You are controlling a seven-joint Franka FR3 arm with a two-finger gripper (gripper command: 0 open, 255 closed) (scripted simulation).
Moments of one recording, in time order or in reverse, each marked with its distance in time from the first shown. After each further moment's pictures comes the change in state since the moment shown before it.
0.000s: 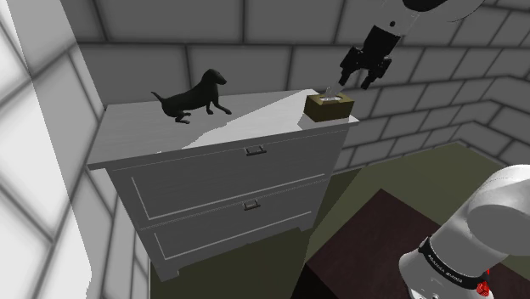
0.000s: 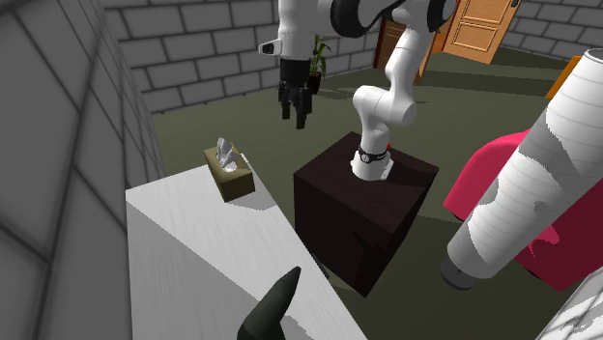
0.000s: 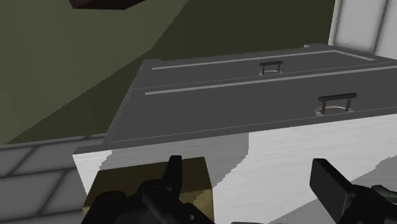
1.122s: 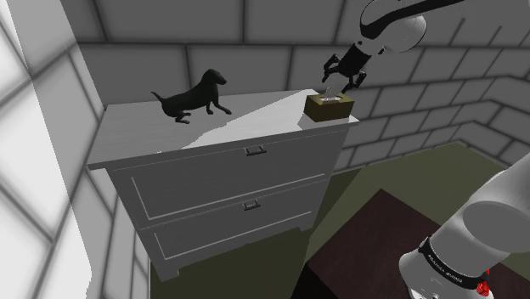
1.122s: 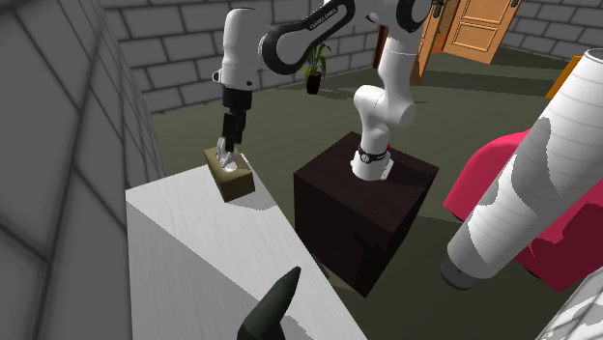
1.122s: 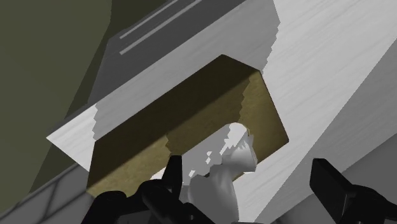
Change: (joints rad) arm -0.068 0.403 -0.104 0.158 0.193 0.359 0.156
